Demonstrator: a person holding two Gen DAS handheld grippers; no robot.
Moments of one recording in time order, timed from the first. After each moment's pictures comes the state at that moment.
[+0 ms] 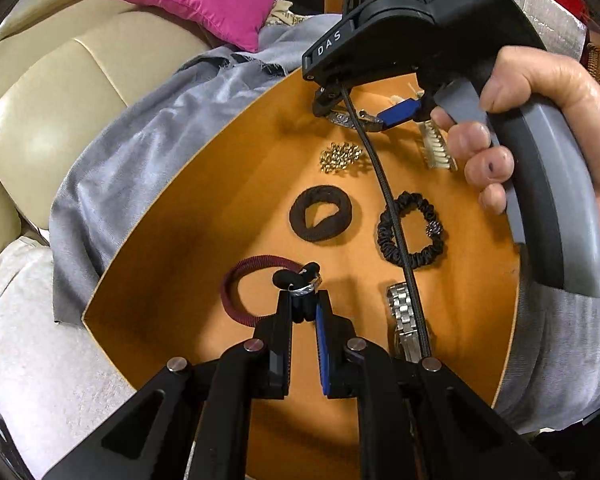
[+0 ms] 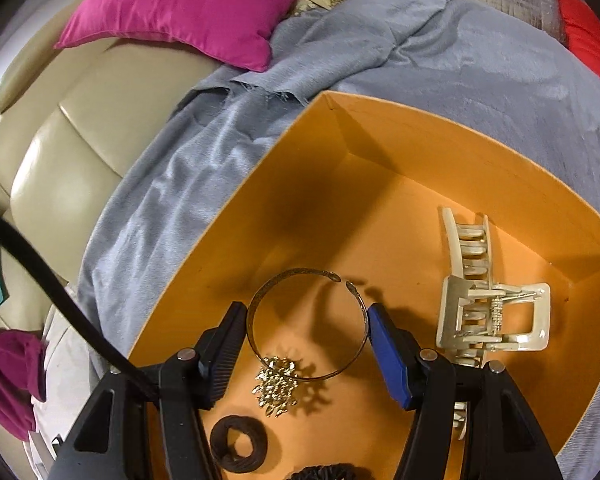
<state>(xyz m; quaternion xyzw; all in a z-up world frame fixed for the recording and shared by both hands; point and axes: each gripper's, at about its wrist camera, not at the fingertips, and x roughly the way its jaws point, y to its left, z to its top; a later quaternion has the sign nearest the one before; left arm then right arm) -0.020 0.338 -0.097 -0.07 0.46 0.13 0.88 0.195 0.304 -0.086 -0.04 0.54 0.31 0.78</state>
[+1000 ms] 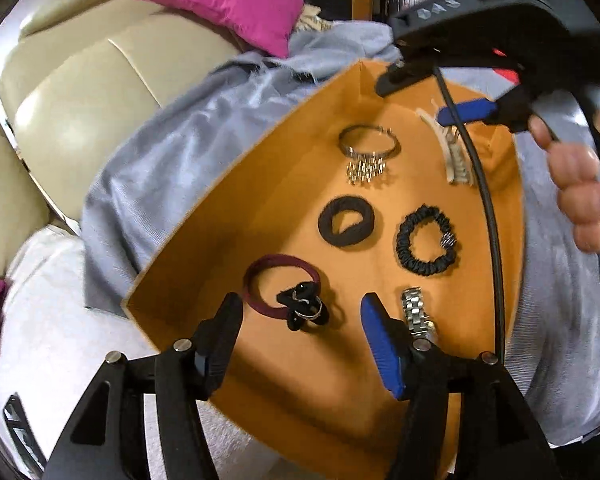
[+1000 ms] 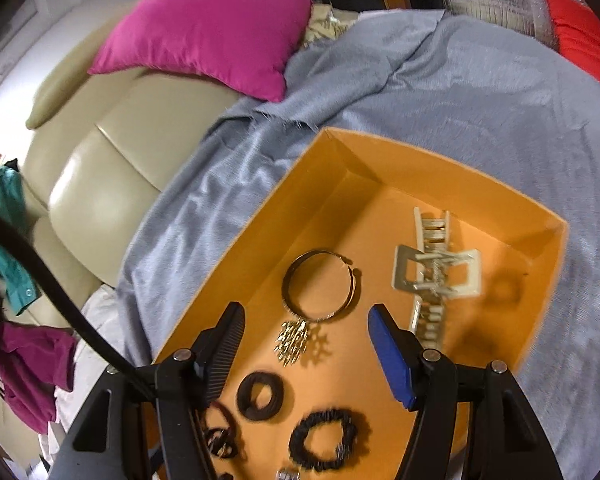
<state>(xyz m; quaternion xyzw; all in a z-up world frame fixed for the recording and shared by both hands) -0.030 0.341 -0.076 -0.07 0.44 0.19 0.87 0.162 0.257 -0.039 0.01 0.51 0.35 0.79</state>
